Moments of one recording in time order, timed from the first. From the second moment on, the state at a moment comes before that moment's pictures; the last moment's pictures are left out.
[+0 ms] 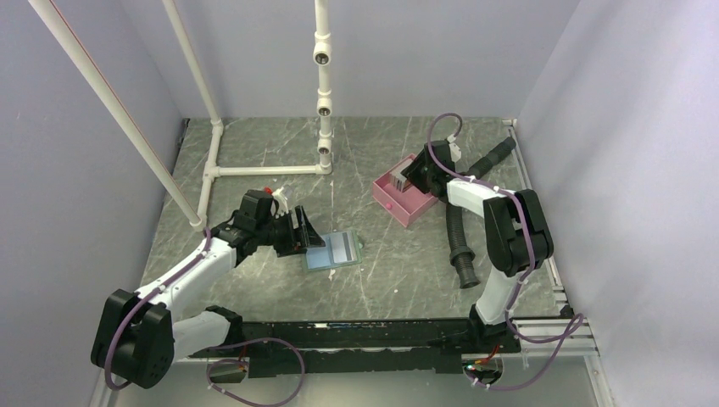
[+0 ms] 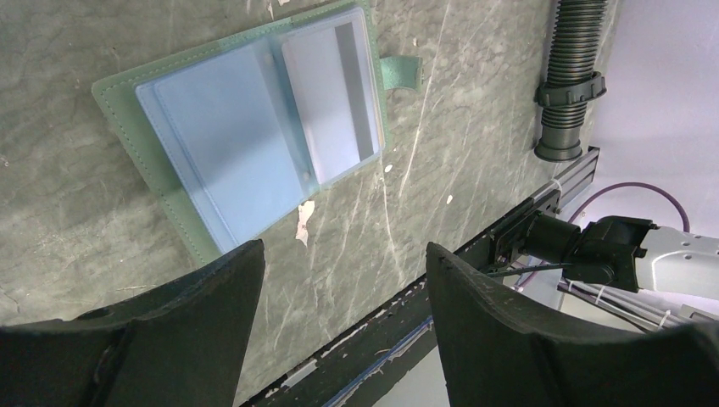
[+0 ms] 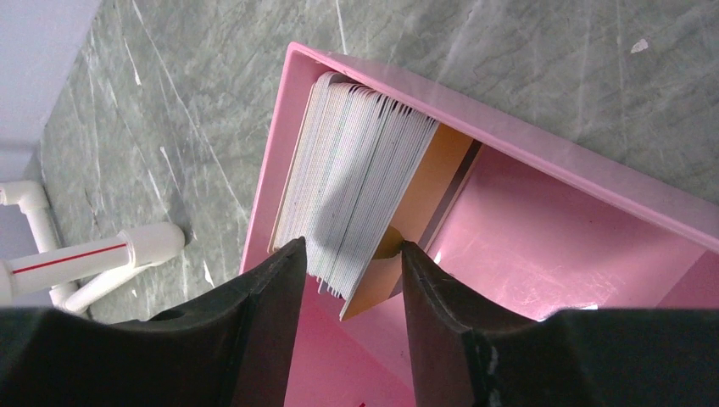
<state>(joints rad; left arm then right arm) -0.39 1.12 0.62 -0.30 0.47 -0.68 0.27 1.80 1.07 0.05 0.05 0.92</state>
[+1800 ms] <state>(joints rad) -0.29 1.49 0.48 0.75 0.87 -1.24 0.47 1.29 0.57 0.47 -0.52 0.90</state>
